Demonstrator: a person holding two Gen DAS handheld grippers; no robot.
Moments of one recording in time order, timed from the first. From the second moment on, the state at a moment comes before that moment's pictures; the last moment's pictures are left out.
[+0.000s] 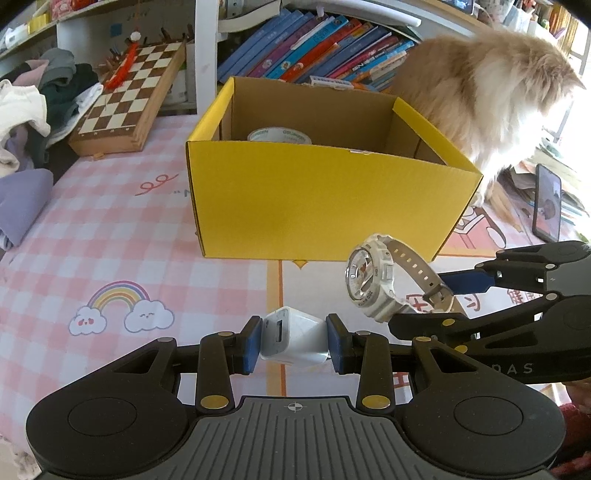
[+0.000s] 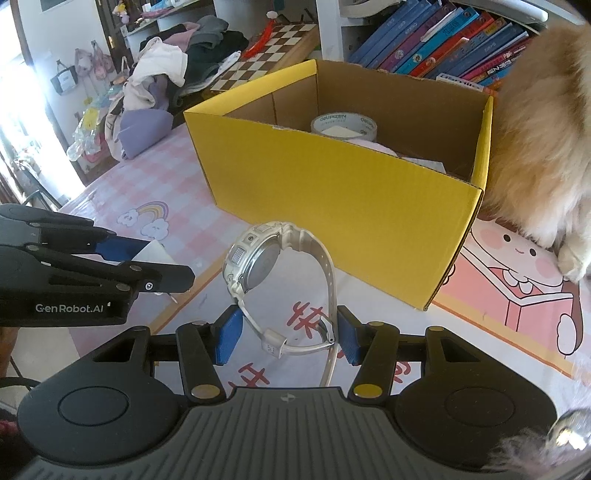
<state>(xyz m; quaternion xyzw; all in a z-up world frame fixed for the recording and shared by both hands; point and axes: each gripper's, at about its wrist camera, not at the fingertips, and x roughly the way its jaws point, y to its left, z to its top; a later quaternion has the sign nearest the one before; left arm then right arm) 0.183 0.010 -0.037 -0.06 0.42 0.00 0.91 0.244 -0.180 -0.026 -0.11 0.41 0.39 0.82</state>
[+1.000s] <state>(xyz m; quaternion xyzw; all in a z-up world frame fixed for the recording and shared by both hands) 0.165 0.013 -0.031 -0.06 0.41 0.00 0.91 0.223 -0.176 -0.018 -0.12 0.39 0.39 0.82</state>
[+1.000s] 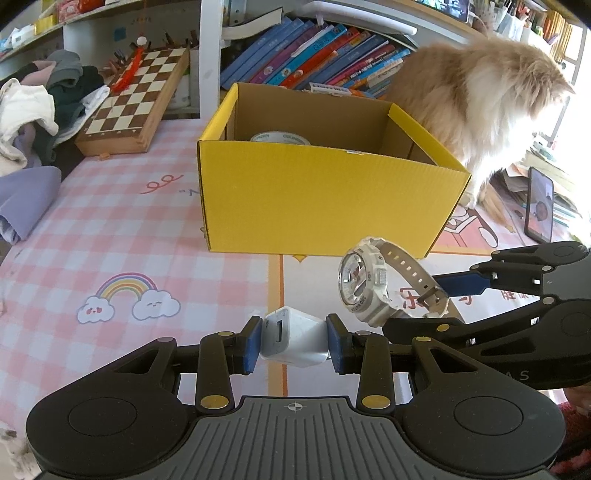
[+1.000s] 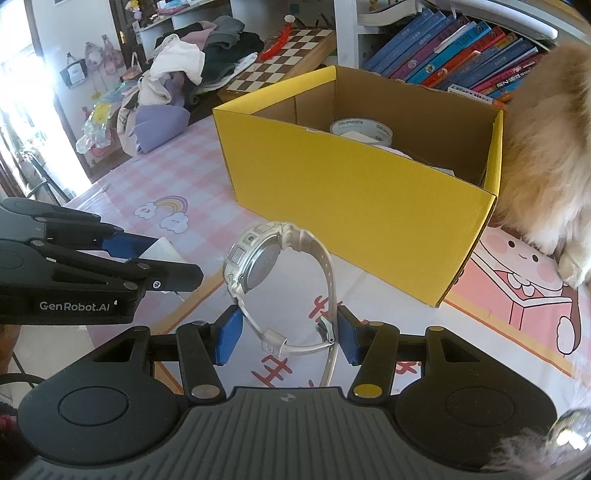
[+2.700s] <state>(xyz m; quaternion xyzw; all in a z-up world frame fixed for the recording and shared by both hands) 0.199 0.024 0.083 -0.04 0.25 -0.01 0.97 0.267 -0.180 0.092 -0.10 0.24 0.41 0.87</state>
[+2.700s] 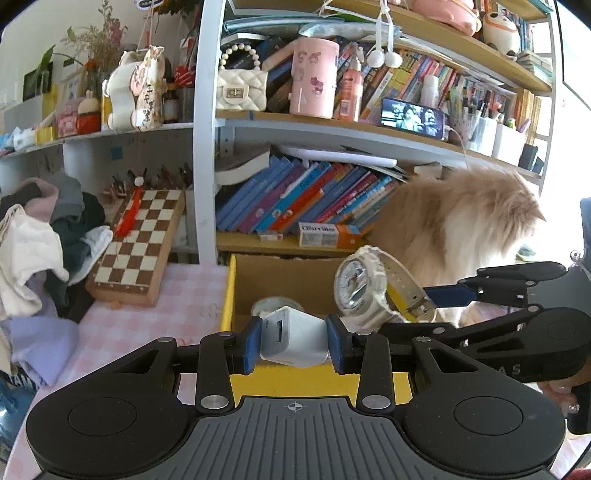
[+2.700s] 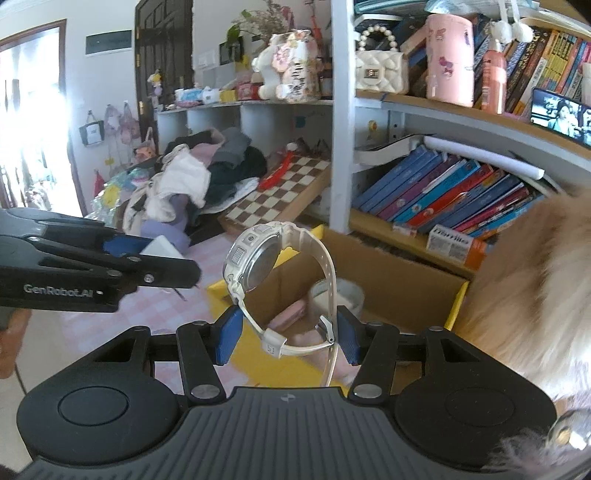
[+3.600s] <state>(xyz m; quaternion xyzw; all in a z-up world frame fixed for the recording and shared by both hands) 0.329 0.031 0.036 0.00 0.34 0.00 0.94 0.416 -0.142 0.033 -0.11 0.36 0.36 0.85</state>
